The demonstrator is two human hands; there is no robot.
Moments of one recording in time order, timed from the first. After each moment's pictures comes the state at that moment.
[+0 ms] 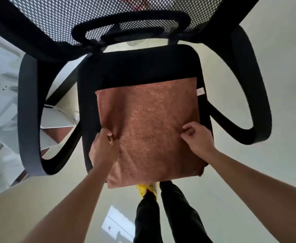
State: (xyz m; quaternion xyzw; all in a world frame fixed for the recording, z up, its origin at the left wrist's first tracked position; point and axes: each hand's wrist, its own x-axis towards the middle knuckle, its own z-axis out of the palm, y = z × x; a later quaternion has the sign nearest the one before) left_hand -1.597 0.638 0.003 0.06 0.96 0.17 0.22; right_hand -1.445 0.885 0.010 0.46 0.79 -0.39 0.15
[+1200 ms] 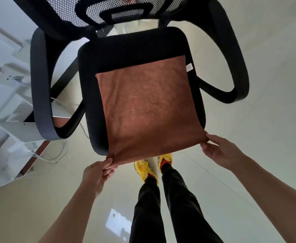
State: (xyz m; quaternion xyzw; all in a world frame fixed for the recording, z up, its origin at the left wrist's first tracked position) left_hand -1.506 0.515 0.040 -0.37 0.67 0.46 0.45; right_hand -1.302 0.851 0.054 0.67 0.17 -0.72 -0.01
